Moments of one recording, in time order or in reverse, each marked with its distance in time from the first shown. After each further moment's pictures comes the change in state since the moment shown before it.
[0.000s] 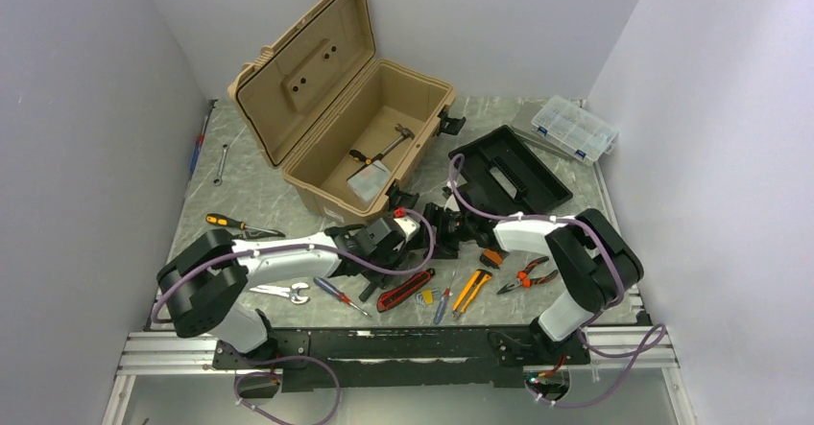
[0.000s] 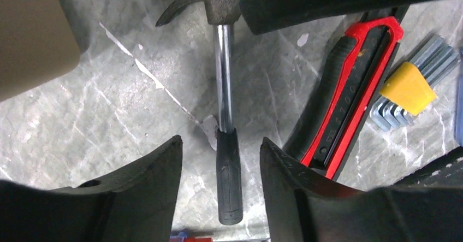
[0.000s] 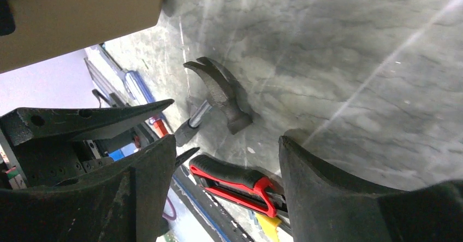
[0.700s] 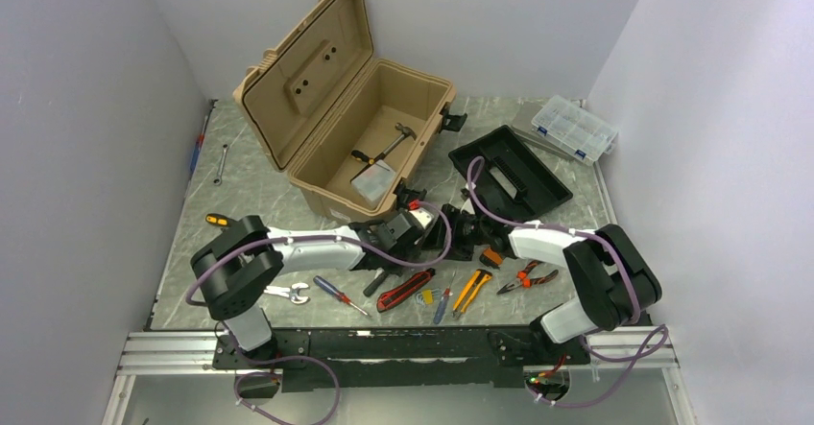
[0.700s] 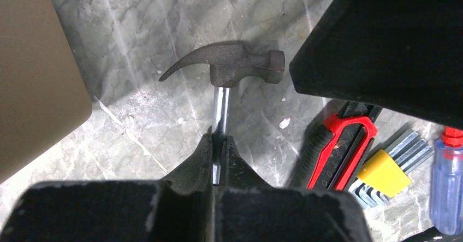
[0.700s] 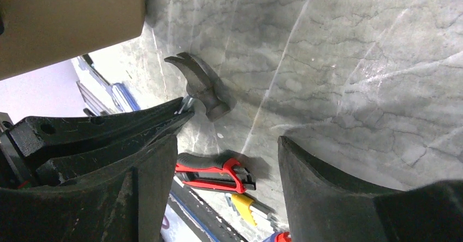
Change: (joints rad) left arm -0.013 0.206 0.141 0.067 -0.070 -0.054; right arm -0.080 -0.133 -0.092 -0.054 0.066 -0.019
